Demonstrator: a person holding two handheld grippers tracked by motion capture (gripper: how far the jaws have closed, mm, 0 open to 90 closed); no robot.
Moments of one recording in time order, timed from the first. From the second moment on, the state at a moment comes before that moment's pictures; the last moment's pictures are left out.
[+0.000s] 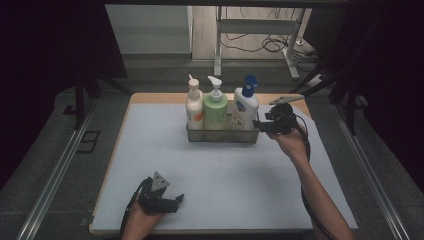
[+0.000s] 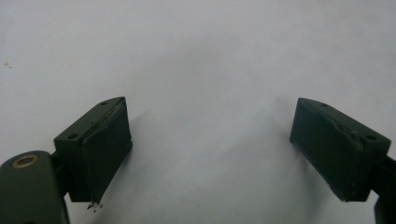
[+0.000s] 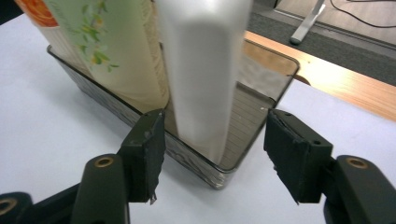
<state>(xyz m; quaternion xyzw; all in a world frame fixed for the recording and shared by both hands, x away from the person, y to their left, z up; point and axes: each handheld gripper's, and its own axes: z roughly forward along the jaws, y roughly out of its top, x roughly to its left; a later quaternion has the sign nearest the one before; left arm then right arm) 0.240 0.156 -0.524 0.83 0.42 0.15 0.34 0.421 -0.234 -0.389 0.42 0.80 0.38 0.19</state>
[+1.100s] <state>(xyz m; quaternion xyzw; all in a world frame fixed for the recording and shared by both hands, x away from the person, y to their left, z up) 0.240 0.156 -0.524 0.83 0.42 0.15 0.34 0.463 -0.235 -0.418 0.45 0.79 0.36 0.19</state>
